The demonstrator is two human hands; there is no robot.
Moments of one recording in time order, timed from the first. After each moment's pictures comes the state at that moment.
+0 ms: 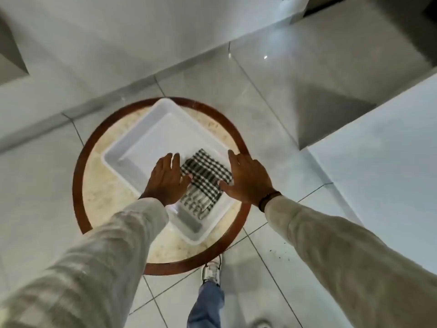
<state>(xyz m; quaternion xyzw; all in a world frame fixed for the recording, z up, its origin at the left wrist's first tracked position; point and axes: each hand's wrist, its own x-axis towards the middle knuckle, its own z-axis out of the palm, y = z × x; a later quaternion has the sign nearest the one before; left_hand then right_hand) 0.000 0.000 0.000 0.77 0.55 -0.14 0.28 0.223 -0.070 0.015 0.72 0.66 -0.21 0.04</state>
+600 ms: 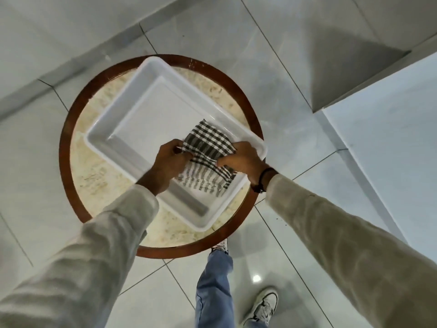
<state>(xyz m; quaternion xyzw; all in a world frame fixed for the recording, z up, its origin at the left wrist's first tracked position) 0.015 0.026 -0.044 0.44 0.67 0.05 0.60 0.209 -0.036 -0.054 0.74 0.27 -0.59 -0.17</state>
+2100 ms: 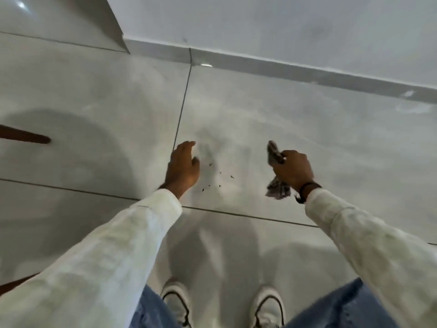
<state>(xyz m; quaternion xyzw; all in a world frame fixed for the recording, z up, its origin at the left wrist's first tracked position) 0.338 -0.362 -0.459 0.89 0.26 -0.13 0.36 0.439 -0.628 -0.434 0.95 -0.04 -0.26 -0.17</state>
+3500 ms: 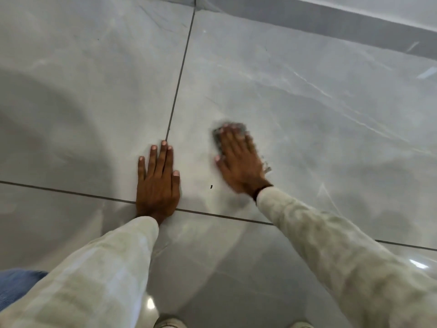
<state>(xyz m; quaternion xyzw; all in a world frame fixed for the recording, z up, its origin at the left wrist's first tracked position) 0.261 -0.307 -0.674 0.98 0.18 -0.02 0.08 0.399 -0.503 -0.651 0.94 0.32 -0.10 -0.09</state>
